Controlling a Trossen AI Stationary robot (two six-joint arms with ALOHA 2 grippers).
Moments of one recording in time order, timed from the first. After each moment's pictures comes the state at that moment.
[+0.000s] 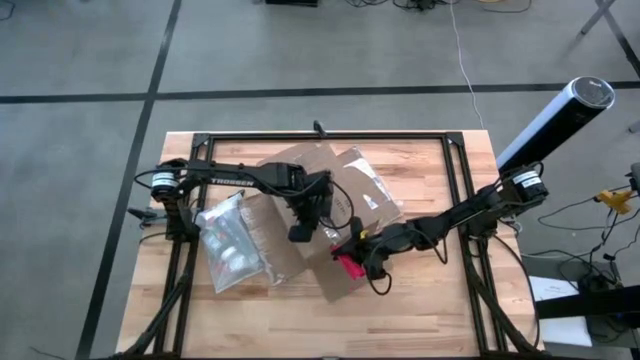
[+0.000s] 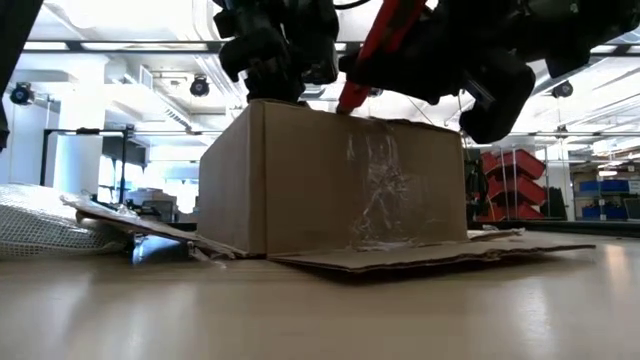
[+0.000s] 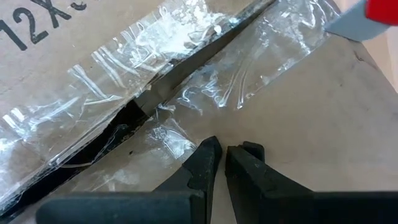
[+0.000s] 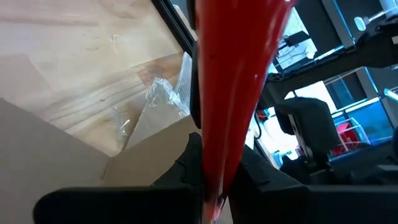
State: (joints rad) left arm 0.11 1.83 1.45 -0.85 0.23 0.21; right arm 0.26 1.59 0.64 0.67 0.12 -0.90
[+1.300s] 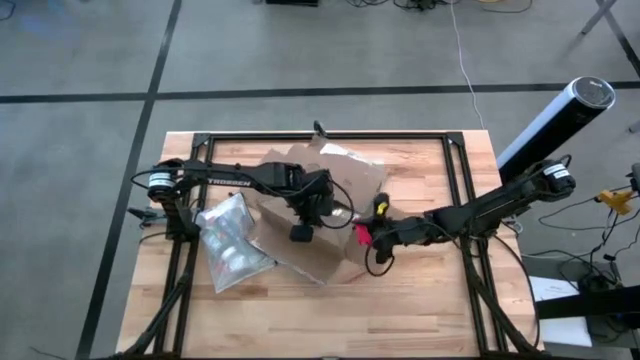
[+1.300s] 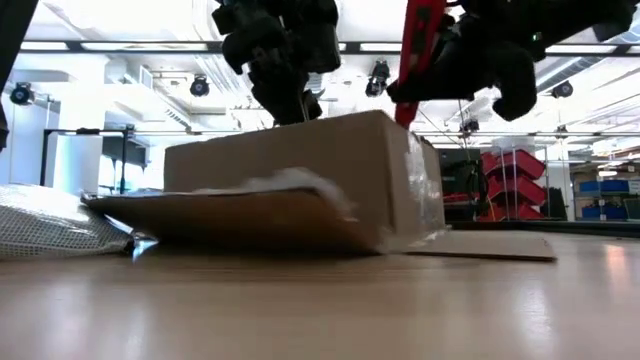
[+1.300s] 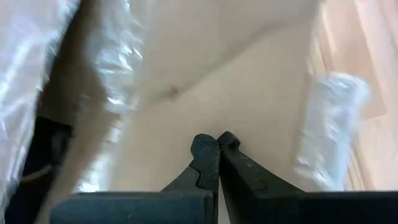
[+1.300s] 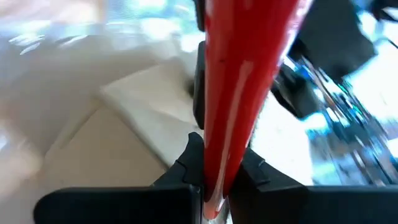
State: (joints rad) left arm 0.09 1.81 1.43 -0.80 0.25 0.22; right arm 0.27 1.24 0.62 0.25 0.57 -0.54
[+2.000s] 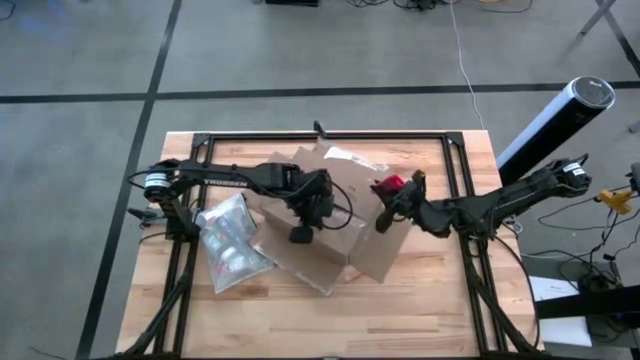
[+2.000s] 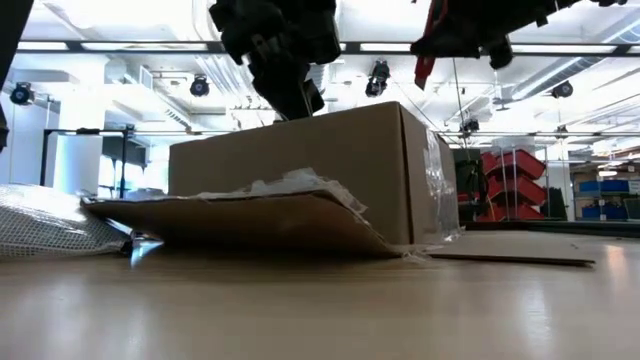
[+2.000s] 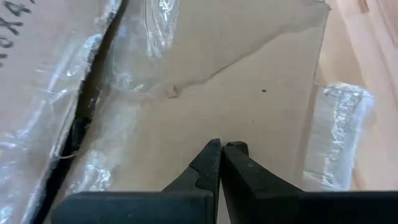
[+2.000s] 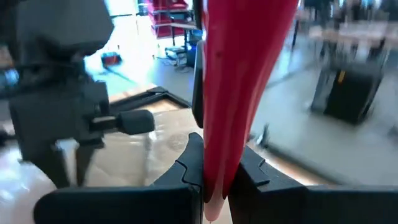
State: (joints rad) left arm 0.09 1.78 1.43 -0.74 0.26 0.22; right arm 0.27 1.08 0.62 0.20 0.93 0.41
